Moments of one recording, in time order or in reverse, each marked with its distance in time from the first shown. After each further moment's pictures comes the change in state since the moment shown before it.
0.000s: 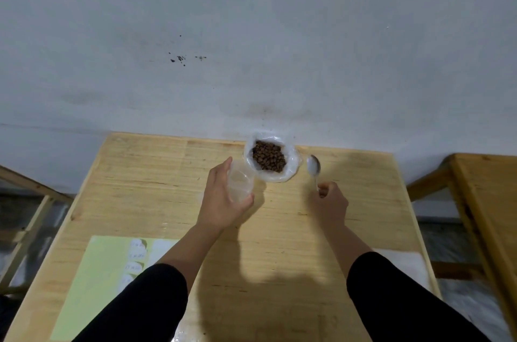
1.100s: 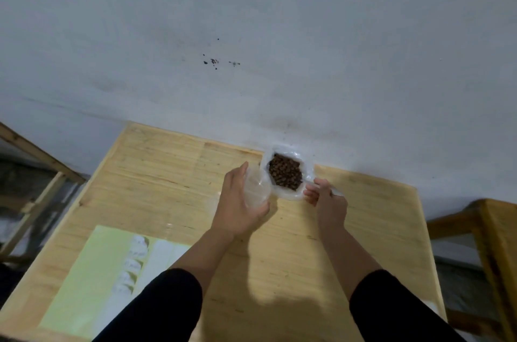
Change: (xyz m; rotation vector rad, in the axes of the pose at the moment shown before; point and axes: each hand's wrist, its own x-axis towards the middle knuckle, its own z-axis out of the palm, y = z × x) left_hand 0.011 0.007 0.010 -0.056 0.066 -0.056; right_hand 0.014 -0.052 0.027 0.659 -0.084 0.064
